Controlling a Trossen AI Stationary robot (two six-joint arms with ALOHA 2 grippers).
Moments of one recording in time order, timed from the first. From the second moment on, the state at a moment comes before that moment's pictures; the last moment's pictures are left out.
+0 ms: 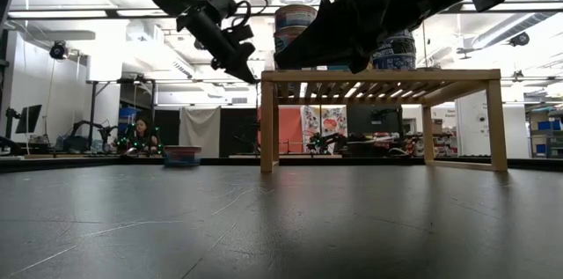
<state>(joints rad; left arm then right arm) 0.76 1.68 1.37 -0.28 0.06 0.33 0.32 1.73 0.88 0.42 0.46 0.18</state>
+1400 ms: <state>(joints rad) 0.75 1.69 1.37 -0.28 0.32 0.38 0.32 1.73 0.88 0.42 0.46 0.18</state>
